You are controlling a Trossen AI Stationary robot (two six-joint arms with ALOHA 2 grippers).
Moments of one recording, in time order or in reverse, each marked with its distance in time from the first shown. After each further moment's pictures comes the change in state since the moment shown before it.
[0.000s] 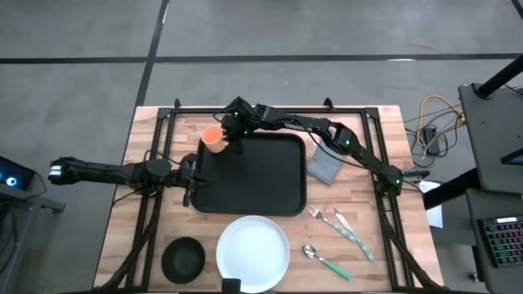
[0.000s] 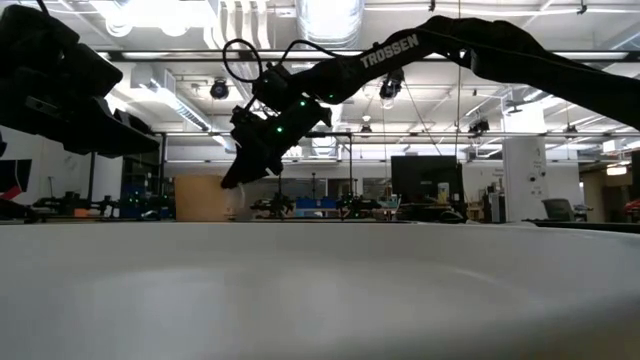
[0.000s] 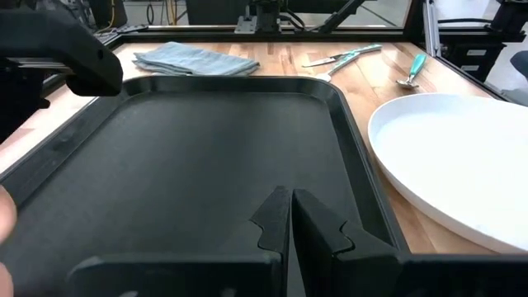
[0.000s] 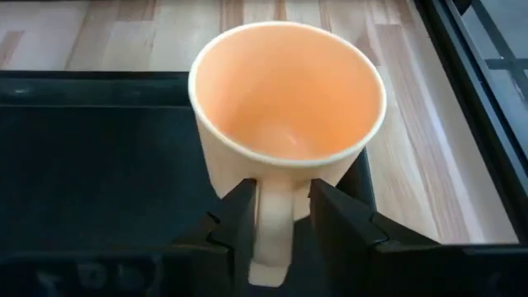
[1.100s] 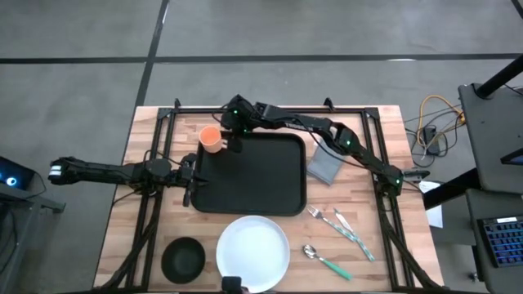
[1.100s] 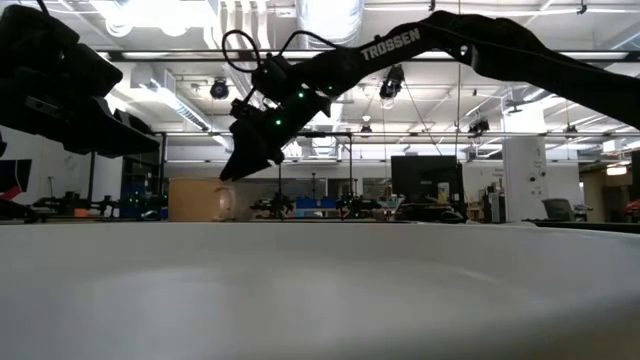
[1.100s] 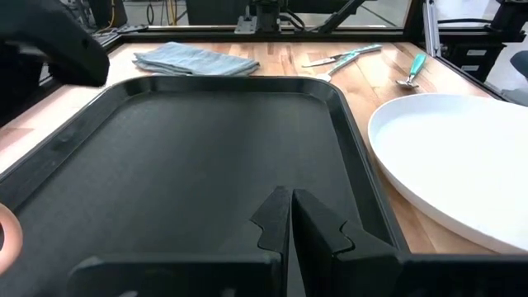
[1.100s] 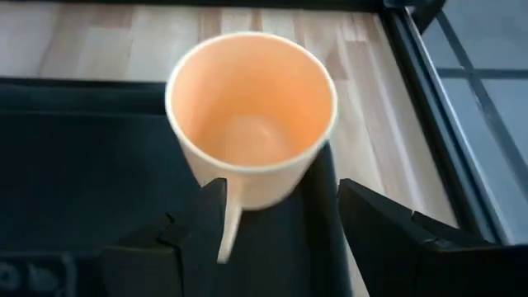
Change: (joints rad) left arm 0.000 0.000 0.000 0.000 0.000 0.000; right arm 0.006 -0.011 0.043 -0.042 0.083 -0.031
